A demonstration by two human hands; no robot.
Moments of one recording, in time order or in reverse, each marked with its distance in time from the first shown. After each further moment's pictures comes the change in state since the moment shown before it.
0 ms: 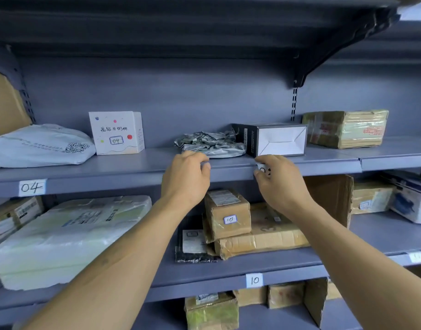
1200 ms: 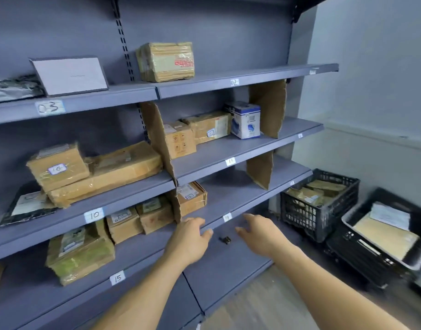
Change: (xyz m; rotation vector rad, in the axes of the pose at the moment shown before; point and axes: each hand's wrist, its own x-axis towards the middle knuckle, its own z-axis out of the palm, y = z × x) left_hand -0.292 0.258 0.208 -0.162 -0.921 -0.025; right_hand -0.313 0.290 -0.152 -0.189 -0.494 0.669
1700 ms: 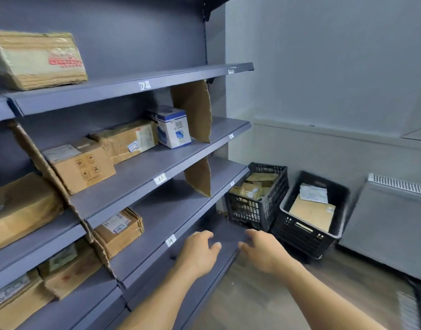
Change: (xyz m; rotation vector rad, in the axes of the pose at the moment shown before) left_hand 0.093 0.113 0.111 -0.039 -0.298 0.224; right_hand 0.025 0.152 -0.021 0.104 0.091 0.364
